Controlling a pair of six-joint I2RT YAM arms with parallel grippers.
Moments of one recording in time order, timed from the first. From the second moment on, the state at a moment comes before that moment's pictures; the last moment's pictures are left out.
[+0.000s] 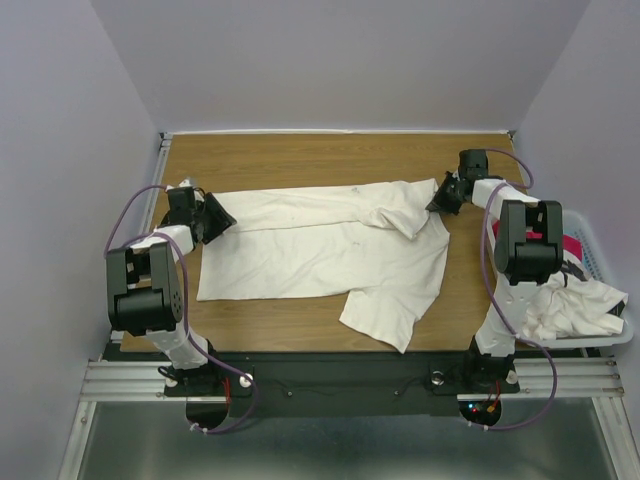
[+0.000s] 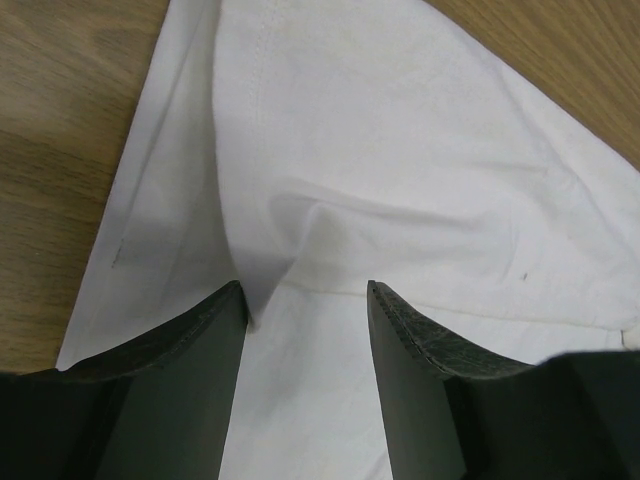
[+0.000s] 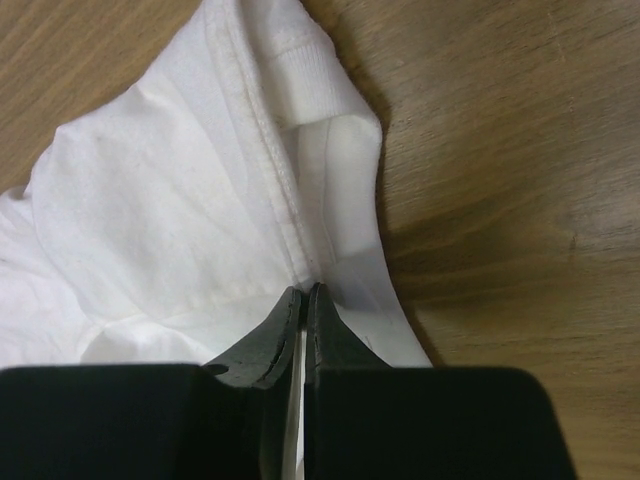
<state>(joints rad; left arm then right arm) 0.13 1.62 0.83 0.03 0.23 -0.54 -0.05 2.00 1.37 -0.33 -0.23 0.53</state>
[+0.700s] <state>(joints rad) 0.12 1.67 0.90 -0.01 0.16 -0.52 -0.05 2.00 1.37 -0.33 -0.23 0.53</state>
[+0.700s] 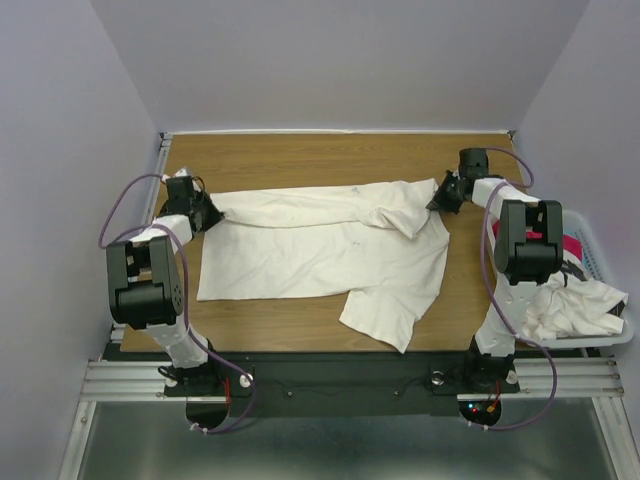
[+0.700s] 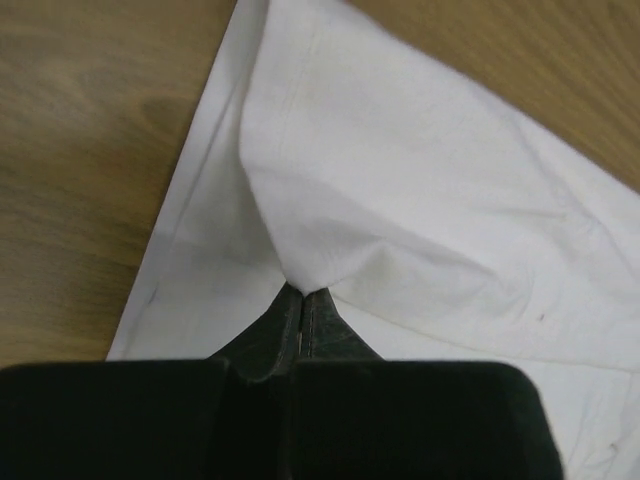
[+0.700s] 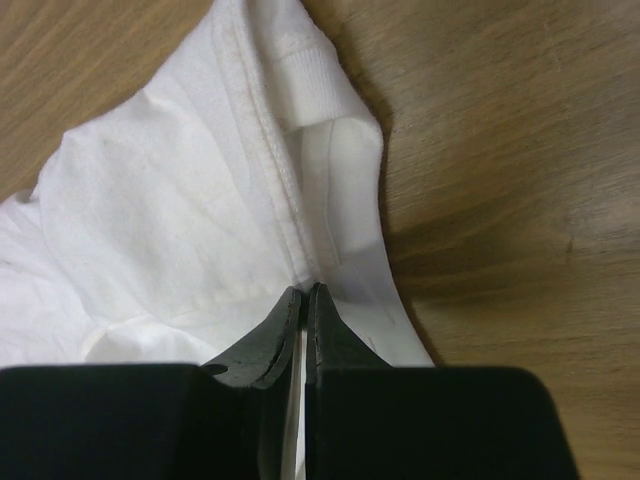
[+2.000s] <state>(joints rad) 0.17 2.03 1.41 0.08 0.34 -0.53 -0.09 2.10 1.69 -0.33 -0.30 0.60</state>
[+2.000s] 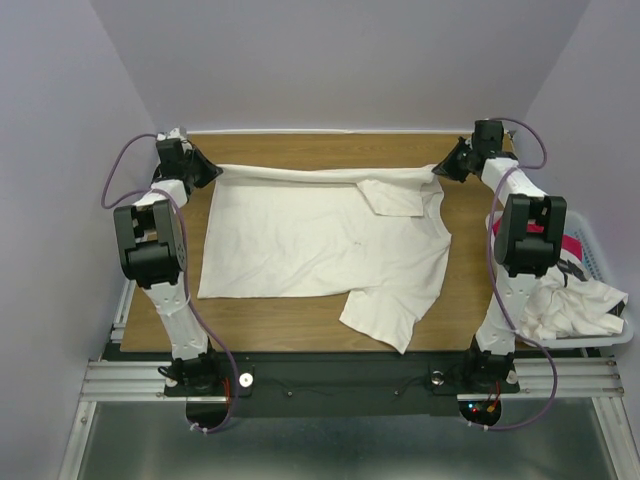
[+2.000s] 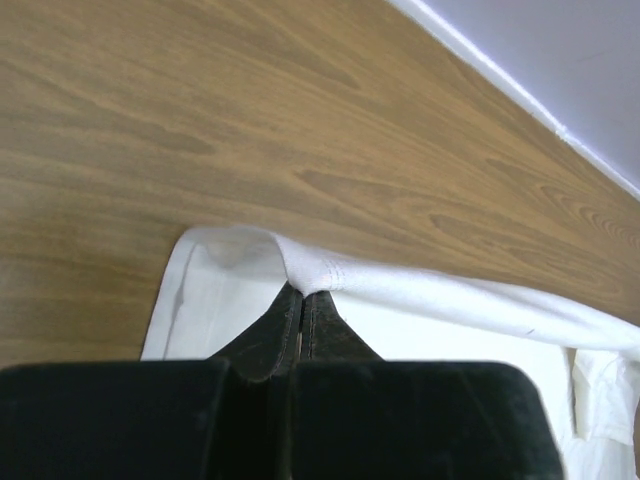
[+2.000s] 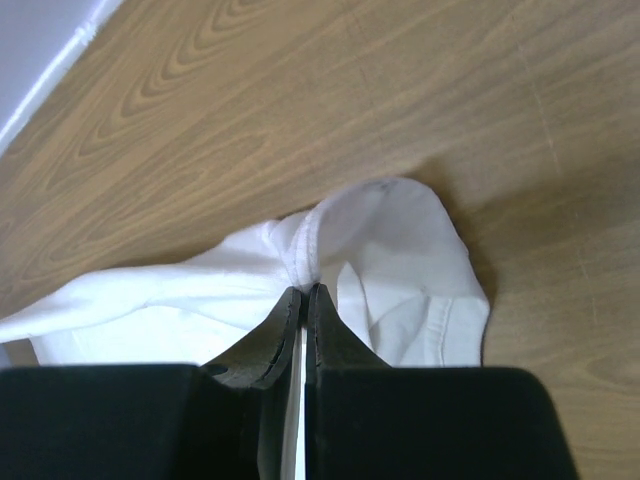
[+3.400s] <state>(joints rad) 0.18 2.00 1.33 0.09 0.39 -0.54 -0.04 1.89 1.31 -0.34 -0.29 0.57</state>
